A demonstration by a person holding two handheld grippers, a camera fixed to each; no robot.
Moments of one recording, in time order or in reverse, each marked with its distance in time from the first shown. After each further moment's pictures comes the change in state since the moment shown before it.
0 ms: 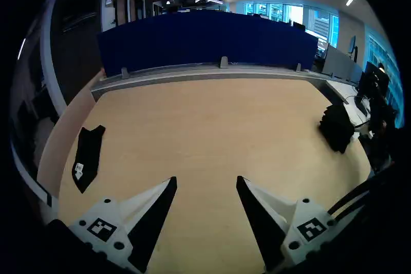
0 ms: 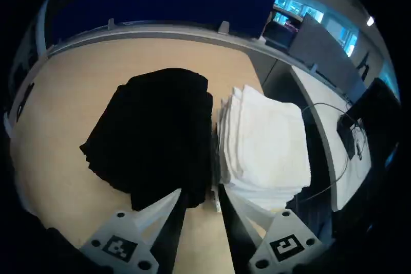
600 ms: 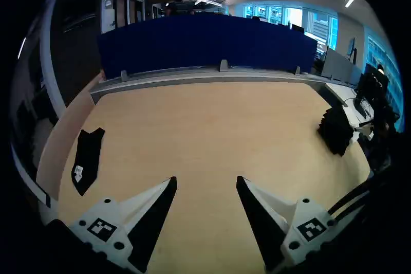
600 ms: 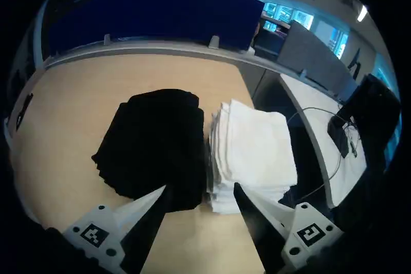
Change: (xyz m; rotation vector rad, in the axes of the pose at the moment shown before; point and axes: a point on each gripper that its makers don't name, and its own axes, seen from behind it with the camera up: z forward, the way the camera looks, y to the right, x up) left arm 0.008 -0.003 0.001 -0.010 0.019 -0.003; right arm 0.017 0.004 -0.026 -0.033 0.088 0.045
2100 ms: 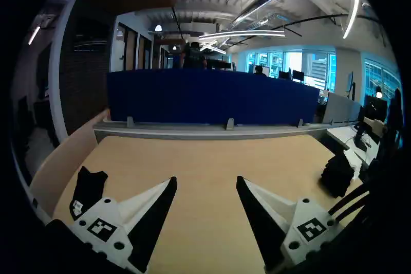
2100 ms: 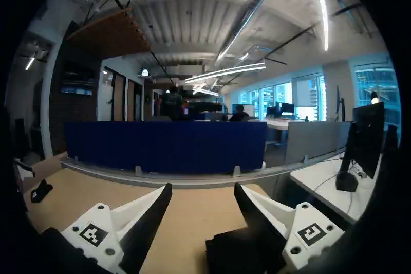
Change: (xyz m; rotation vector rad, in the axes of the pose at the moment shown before) left arm 0.108 -0.040 0.004 -0.002 0.368 -0.062; right arm 0.222 -0.163 -0.159 0.028 0.784 0.189
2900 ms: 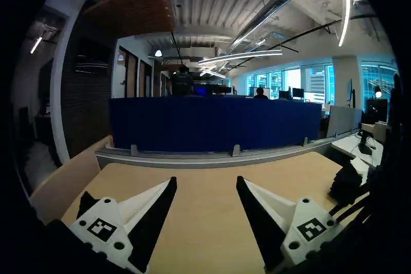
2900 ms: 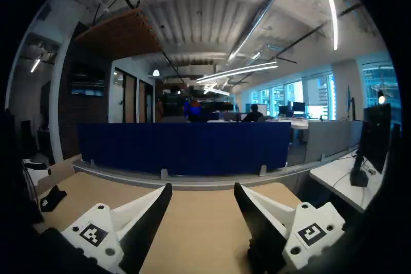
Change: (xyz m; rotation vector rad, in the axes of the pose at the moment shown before) left arm 0.038 -0.019 0.017 0.014 0.173 0.040; right arm 0.003 -0.112 0.004 0.065 -0.015 0.007
